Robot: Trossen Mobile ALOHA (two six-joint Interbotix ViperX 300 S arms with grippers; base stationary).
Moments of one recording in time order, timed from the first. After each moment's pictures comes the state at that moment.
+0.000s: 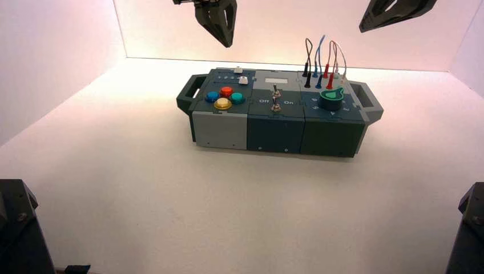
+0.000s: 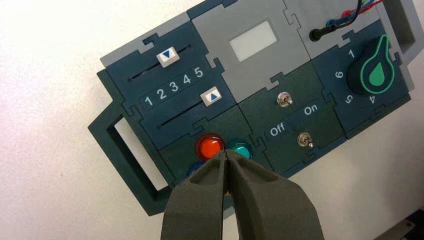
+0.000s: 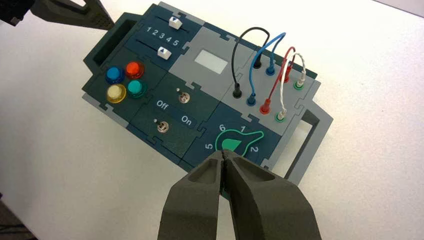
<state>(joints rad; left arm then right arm) -0.57 0.13 0.31 -0.21 0.83 0.16 0.25 -0.65 1.01 0.39 0.57 -0.42</state>
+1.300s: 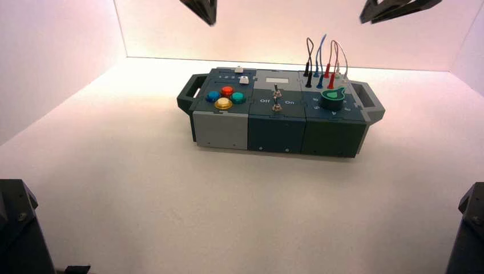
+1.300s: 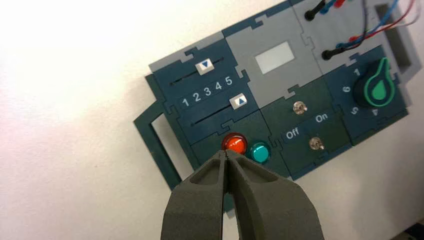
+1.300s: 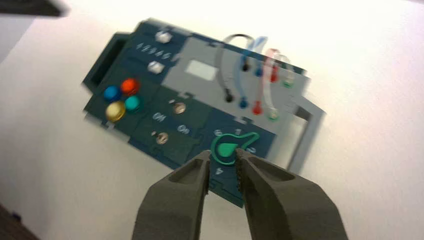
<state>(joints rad) -0.48 0.01 0.32 -0.21 0.87 0.18 0.16 -0.67 0.97 0.39 0.63 -0.31</state>
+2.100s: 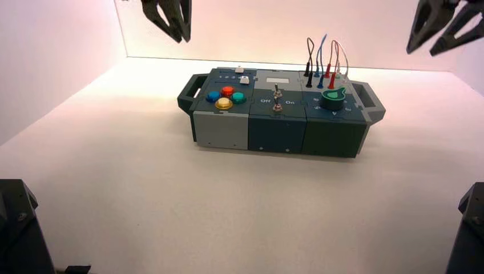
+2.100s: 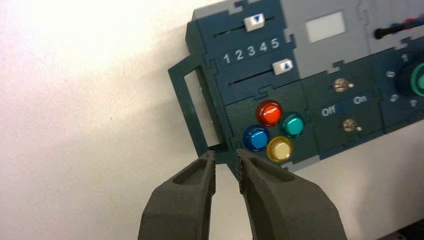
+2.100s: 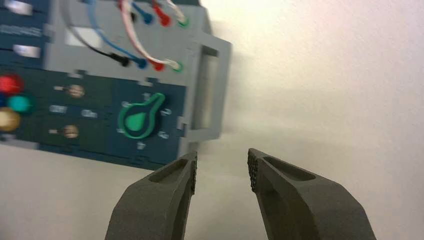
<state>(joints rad) -0.39 0.01 0.44 -0.21 0.85 0.13 -0.03 -0.52 0.93 0.13 0.77 -0.08</state>
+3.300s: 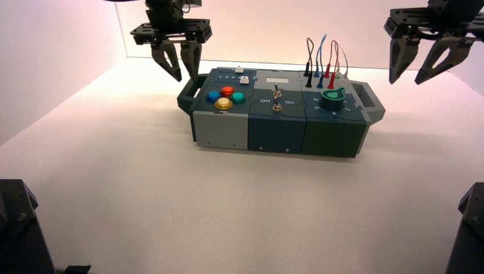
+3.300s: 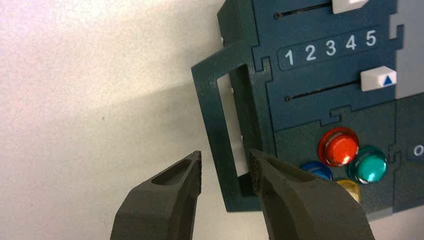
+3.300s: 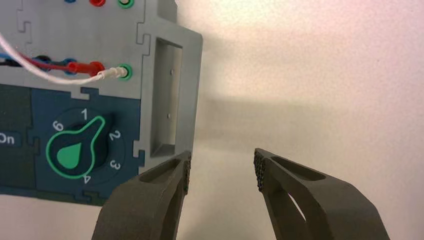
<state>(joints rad) -0.39 0.26 0.40 -0.15 0.75 0.04 -0.02 -0.16 0.82 0.02 0.70 -0.01</state>
